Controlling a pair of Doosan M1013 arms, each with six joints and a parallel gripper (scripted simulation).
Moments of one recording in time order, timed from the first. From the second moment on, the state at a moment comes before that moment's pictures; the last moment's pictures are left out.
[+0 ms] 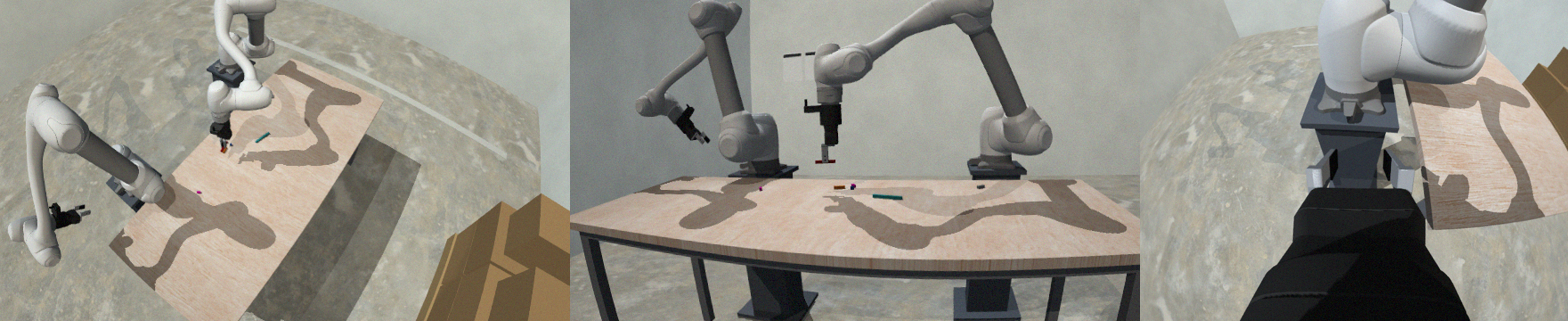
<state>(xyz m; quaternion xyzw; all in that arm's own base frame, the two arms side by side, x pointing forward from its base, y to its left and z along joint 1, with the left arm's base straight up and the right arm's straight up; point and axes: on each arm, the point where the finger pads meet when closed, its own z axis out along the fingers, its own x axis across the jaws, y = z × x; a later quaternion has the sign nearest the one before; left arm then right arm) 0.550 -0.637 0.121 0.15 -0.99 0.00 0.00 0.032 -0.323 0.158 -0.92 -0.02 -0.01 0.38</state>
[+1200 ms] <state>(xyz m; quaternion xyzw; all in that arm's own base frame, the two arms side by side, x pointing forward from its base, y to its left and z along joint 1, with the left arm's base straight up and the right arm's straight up) 0.551 -0.639 0.057 0.15 -0.99 0.00 0.00 0.032 -0.323 0.158 -0.92 -0.02 -0.01 0.38</state>
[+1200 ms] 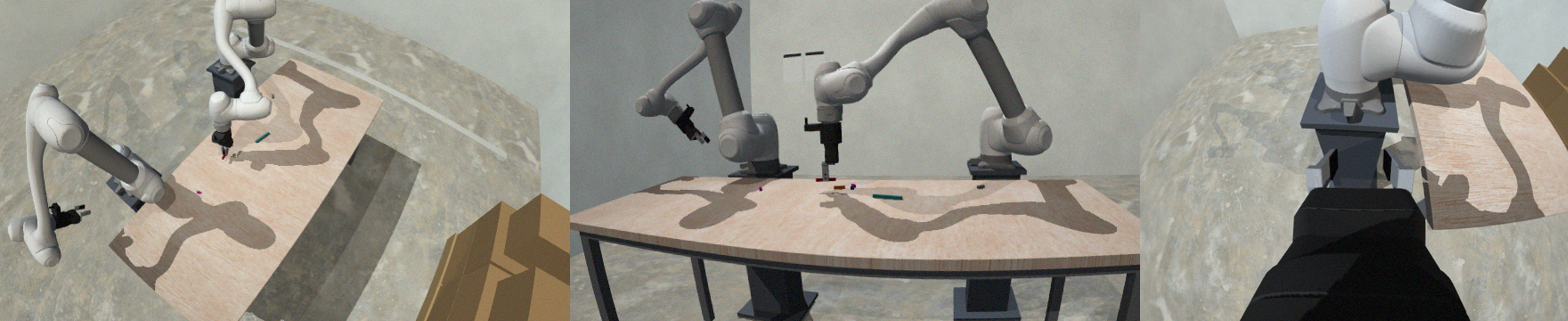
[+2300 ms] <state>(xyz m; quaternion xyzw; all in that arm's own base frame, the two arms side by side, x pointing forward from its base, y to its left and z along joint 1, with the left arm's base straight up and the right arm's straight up) 0.551 -0.639 0.033 0.15 -0.99 0.00 0.00 0.032 -0.323 0.158 -0.92 -0.02 -0.01 0.38</state>
